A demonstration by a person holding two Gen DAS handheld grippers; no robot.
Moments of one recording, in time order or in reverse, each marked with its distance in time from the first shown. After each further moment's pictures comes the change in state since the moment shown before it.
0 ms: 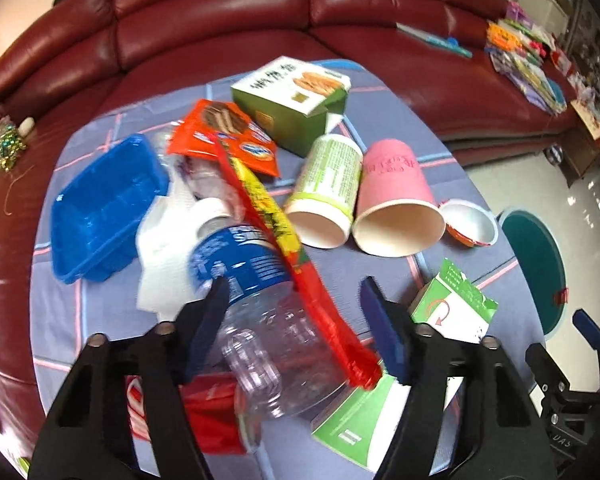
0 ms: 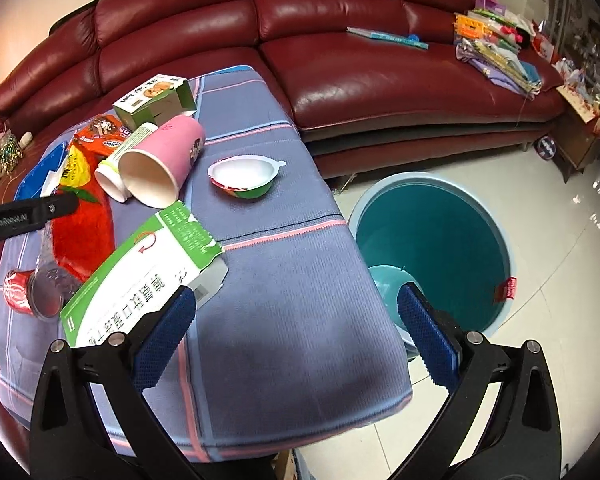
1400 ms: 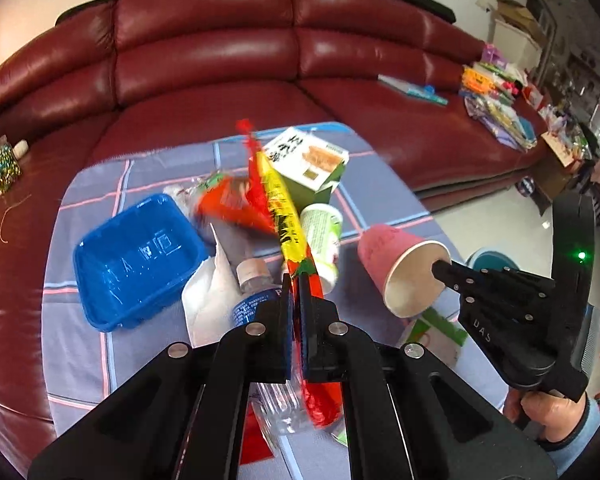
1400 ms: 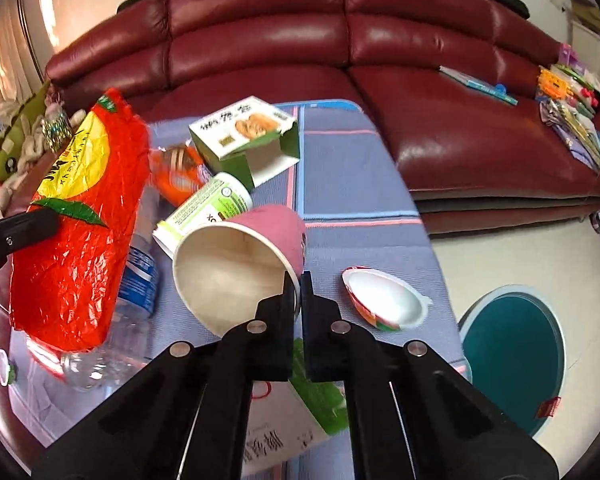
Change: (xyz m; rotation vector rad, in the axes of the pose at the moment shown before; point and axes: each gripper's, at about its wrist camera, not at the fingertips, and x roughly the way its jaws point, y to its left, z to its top) left arm -0.061 0.045 0.014 -0.017 -0.183 -0.114; right arm 0.033 0.092 0.080 -0.195 -0.060 0.169
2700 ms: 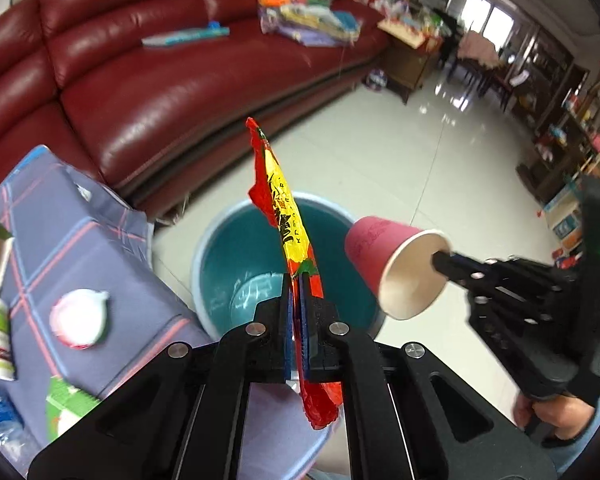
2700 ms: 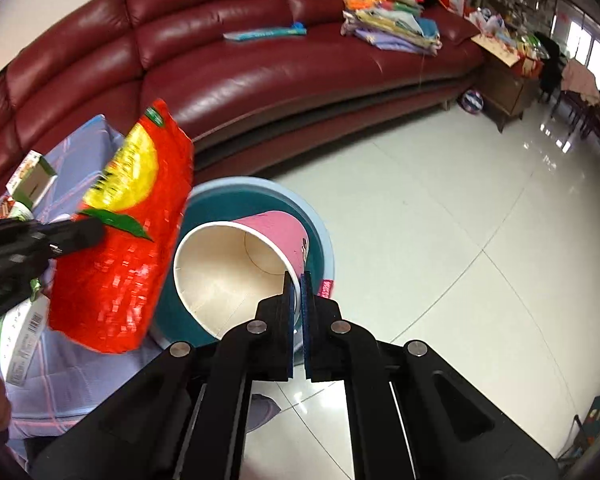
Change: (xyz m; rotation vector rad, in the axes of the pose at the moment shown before) left arm 0.104 -0.337 -0.024 0.454 0.196 -0.401; right arm -0.103 -0.254 -0.136 0.412 0.053 -0.351
